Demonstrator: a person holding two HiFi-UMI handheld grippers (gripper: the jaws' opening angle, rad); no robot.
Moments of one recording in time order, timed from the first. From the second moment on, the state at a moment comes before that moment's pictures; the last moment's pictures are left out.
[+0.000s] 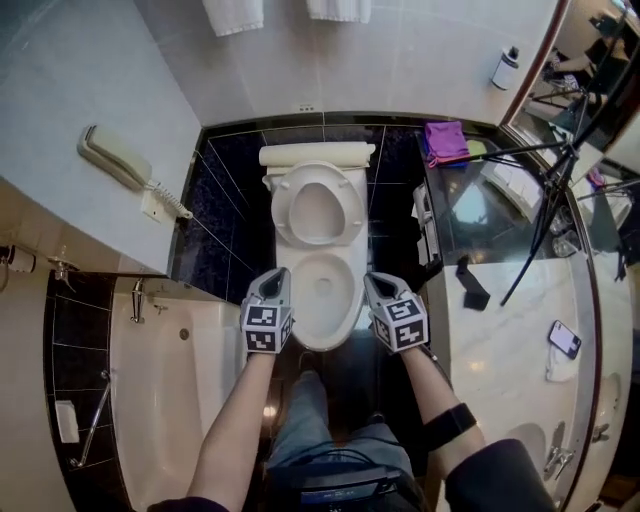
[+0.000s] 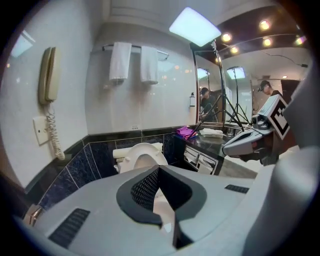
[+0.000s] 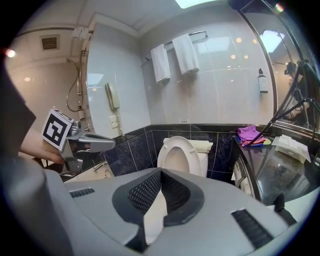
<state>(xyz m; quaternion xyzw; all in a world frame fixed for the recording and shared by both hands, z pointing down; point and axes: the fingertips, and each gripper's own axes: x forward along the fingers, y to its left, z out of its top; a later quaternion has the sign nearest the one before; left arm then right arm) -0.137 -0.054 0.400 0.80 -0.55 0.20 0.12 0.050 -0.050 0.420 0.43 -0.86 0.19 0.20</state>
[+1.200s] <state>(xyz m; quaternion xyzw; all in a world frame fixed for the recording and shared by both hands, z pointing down) -0.157 0.113 0.326 0.79 -0.58 0.17 0.12 0.111 0.068 0.366 0.44 -0.86 0.18 0.17</state>
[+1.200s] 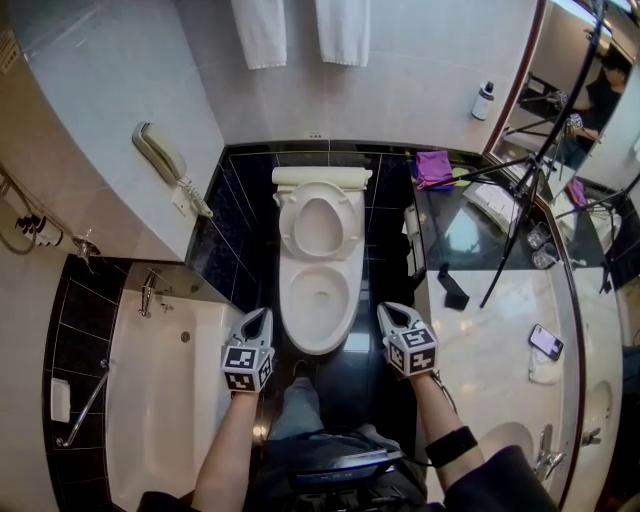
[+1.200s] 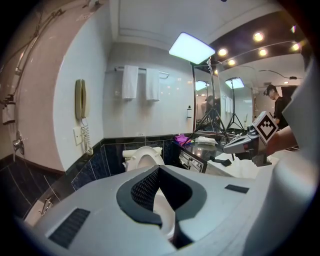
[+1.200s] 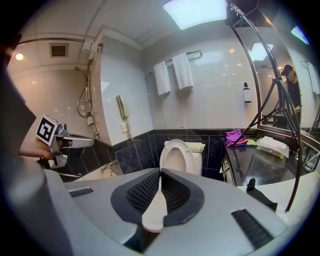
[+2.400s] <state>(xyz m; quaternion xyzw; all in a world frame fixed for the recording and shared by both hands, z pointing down) -0.131 -0.189 0.464 0.84 -0.48 0.22 0.11 0.001 -0.310 0.489 0.43 -0.83 0.01 0.36</state>
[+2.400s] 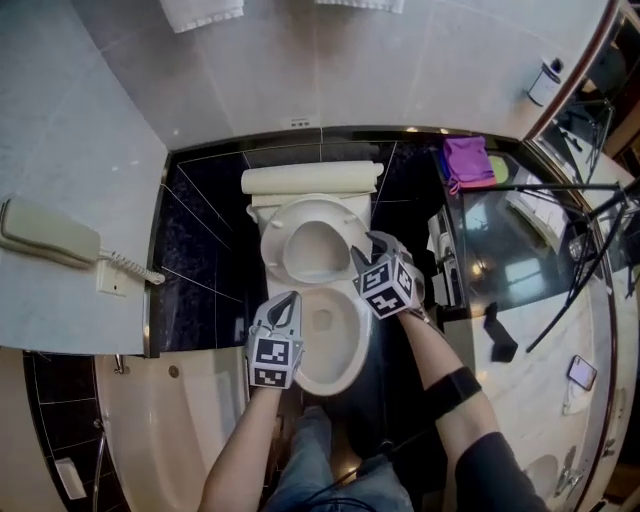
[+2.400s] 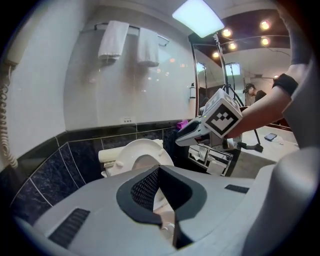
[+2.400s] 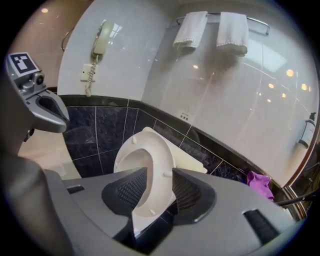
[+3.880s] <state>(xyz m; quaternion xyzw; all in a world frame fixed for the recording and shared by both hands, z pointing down) -0.139 -0.167 0.568 0.82 -0.51 0.21 0.18 -0.030 -0.296 0.540 0.40 -0.82 -0.10 0.41</state>
